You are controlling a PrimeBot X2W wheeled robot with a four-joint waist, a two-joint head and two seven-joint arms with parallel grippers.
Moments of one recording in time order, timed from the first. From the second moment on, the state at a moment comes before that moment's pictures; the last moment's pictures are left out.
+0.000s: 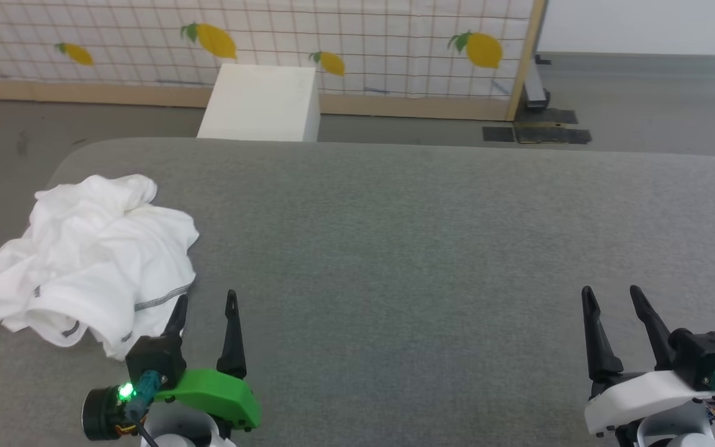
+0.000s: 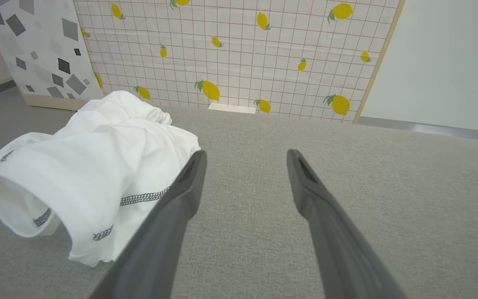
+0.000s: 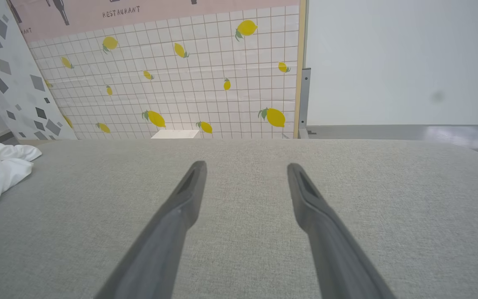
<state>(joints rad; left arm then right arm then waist) -0.02 0.06 -0.08 0.13 -0.15 0.06 -0.16 0.02 -0.05 -0.08 0.12 0.13 0.13 -0.16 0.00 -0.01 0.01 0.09</state>
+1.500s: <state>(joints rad) 0.01 0.06 -0.10 0.16 -0.24 0.13 -0.25 0.04 -0.05 -0.06 0.19 0.20 0.13 -0.22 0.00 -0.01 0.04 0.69</state>
